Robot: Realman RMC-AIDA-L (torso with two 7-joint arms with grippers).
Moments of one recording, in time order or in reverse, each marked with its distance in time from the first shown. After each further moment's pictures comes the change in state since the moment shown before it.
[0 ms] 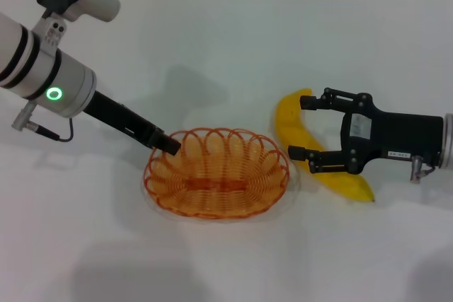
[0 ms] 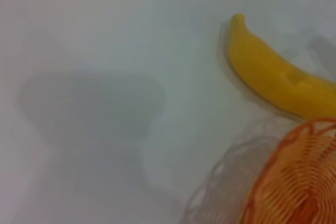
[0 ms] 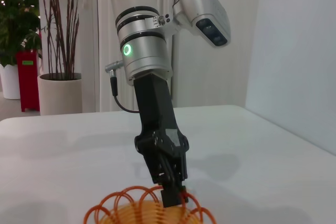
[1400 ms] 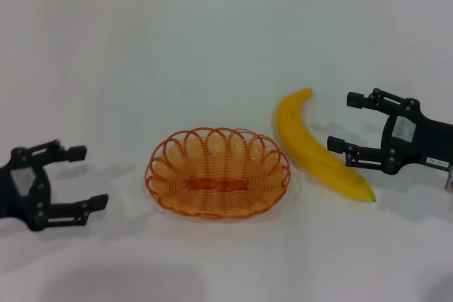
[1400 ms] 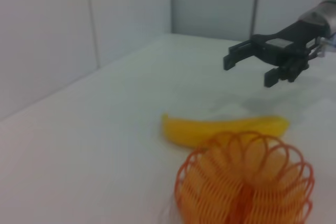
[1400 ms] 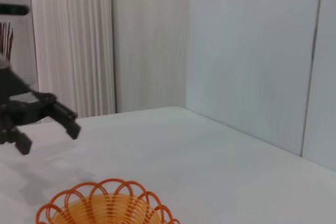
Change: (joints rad) left arm 0.669 0.006 -0.121 0.288 -0.567 0.167 0.974; right arm -0.105 -0.005 0.138 -0.023 0.001 -0.014 -0.009
